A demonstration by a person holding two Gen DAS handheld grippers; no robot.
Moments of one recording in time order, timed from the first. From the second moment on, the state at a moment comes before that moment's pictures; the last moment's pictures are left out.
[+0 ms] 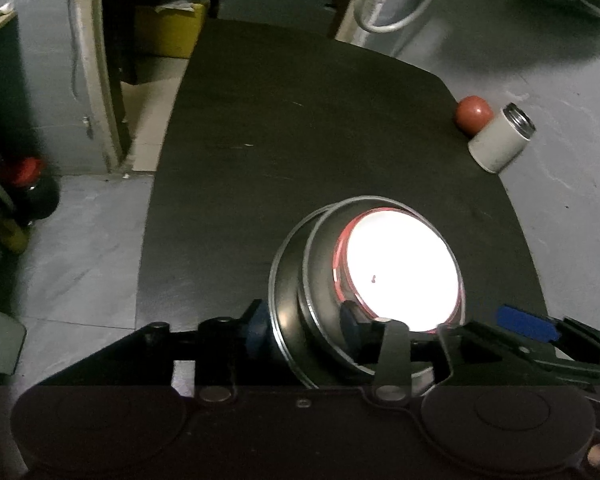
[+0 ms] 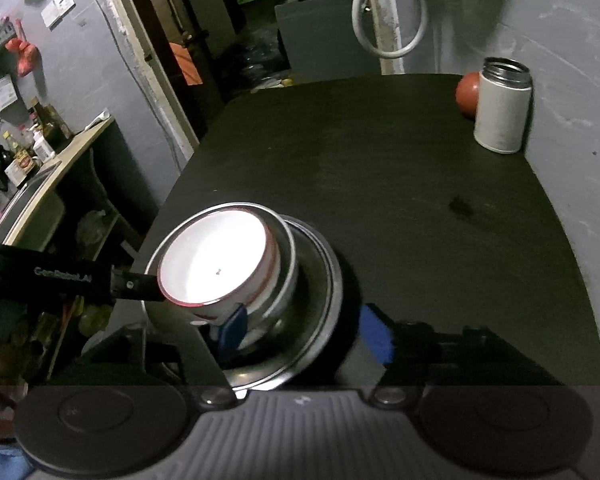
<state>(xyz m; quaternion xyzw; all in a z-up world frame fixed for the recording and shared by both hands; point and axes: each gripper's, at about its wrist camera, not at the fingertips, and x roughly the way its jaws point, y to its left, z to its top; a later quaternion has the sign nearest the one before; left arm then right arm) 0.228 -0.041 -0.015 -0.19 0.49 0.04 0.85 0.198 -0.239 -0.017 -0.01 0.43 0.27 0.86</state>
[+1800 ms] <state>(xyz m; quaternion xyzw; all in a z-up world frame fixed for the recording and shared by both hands) 0.174 -0.016 0.010 -0.13 0.42 -0.02 0.90 0.128 -0.227 0.005 0.06 0.35 0.18 0.92</state>
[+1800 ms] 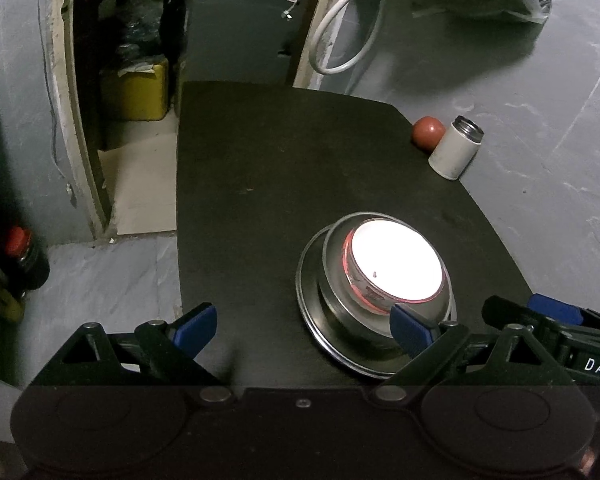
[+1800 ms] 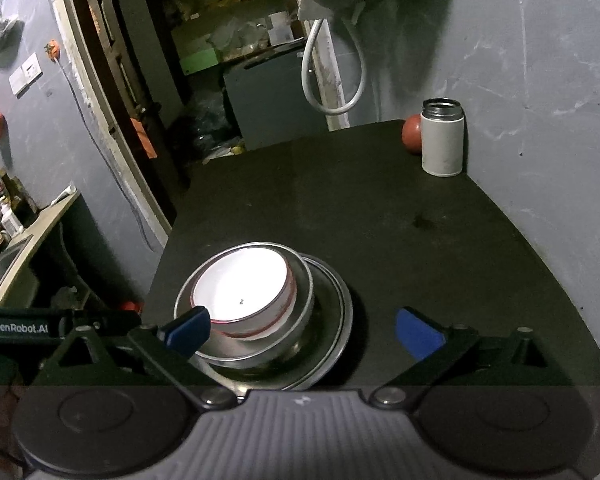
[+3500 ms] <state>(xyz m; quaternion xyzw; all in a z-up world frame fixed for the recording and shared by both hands) 0.092 -0.003 0.015 -0.12 0.40 -0.07 0.90 0.028 -0.218 0.009 0.06 0.32 0.14 0.94</state>
